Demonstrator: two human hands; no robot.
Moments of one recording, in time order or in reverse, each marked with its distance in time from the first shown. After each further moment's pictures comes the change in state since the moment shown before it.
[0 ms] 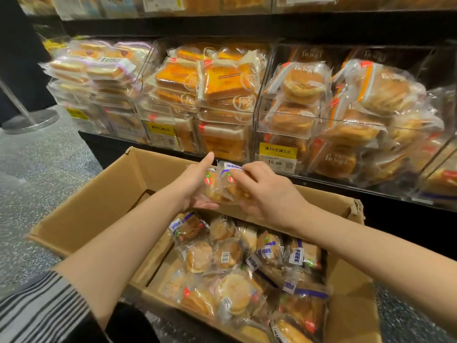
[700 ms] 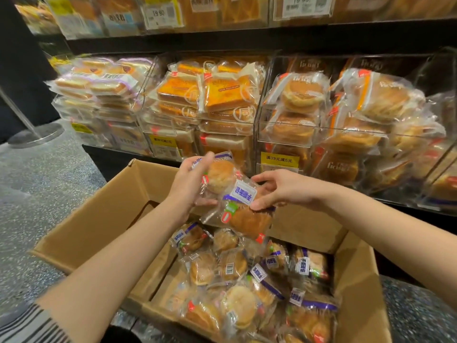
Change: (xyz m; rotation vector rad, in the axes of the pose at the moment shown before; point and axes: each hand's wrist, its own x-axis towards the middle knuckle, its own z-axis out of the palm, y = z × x) left_hand -0.016 0.007 -0.005 -0.167 0.105 0.362; right_hand 0.025 0.035 -0.036 1.055 -0.633 0.687
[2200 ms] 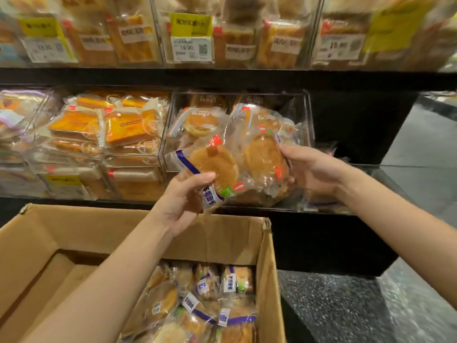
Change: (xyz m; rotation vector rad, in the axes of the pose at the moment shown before) left_hand -0.039 0.033 0.130 -0.581 -0.641 -0.006; right_hand -0.144 0.031 -0.126 0.569 0.339 -0.131
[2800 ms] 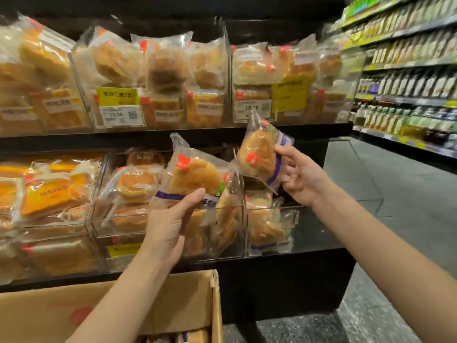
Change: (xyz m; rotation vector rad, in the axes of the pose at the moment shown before) left_hand 0.047 -0.019 0.107 0.077 0.112 0.239; right_hand -0.051 -0.051 -0.077 0.359 0.534 -0.255
